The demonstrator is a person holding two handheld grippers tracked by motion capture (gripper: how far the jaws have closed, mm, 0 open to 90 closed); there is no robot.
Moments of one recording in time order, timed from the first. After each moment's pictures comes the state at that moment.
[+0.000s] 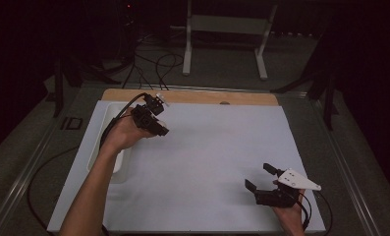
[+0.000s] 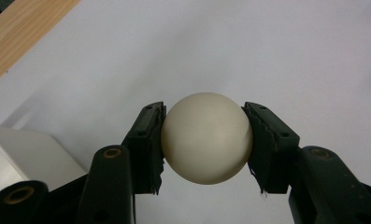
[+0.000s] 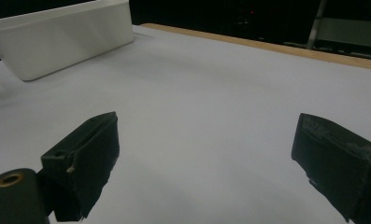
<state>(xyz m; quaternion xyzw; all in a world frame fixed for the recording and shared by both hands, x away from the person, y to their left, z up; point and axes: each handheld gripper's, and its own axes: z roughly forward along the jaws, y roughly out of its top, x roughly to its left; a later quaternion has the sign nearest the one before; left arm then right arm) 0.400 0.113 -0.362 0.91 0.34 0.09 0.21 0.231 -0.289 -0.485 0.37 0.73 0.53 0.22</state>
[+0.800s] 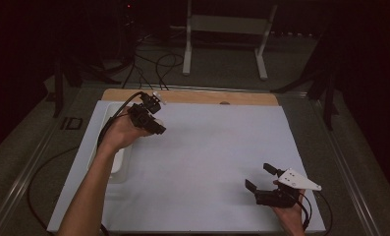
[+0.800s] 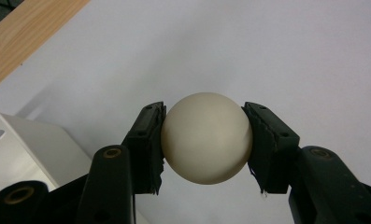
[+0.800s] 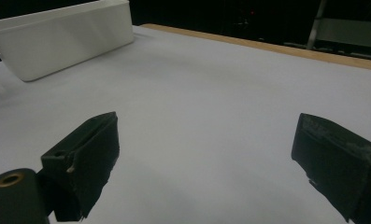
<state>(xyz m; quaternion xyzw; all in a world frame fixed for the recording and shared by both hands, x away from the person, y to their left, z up) 0.401 0.120 -0.360 0.91 0.35 0.10 0.20 0.230 -0.289 -0.485 0.37 0.73 0.53 0.22</state>
